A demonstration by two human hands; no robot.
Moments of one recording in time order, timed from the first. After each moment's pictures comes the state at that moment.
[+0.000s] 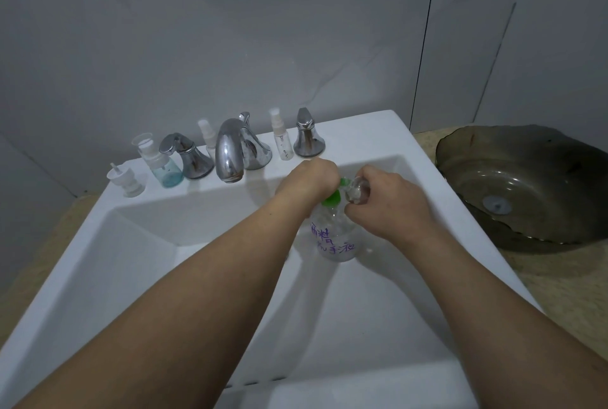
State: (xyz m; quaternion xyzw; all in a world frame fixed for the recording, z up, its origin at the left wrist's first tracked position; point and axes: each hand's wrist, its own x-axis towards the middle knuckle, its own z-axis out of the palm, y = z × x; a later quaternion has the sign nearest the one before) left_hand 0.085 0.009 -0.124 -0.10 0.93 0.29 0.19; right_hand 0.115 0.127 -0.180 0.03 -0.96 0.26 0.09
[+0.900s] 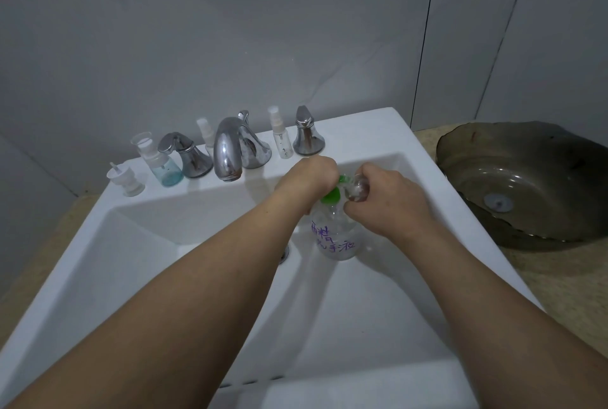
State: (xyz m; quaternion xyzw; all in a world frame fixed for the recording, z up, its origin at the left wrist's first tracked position) left_hand 0.085 0.011 -0.121 -0.12 0.92 0.30 0.21; right_hand 0.115 0.126 -0.180 0.02 -0.96 0.27 0.09
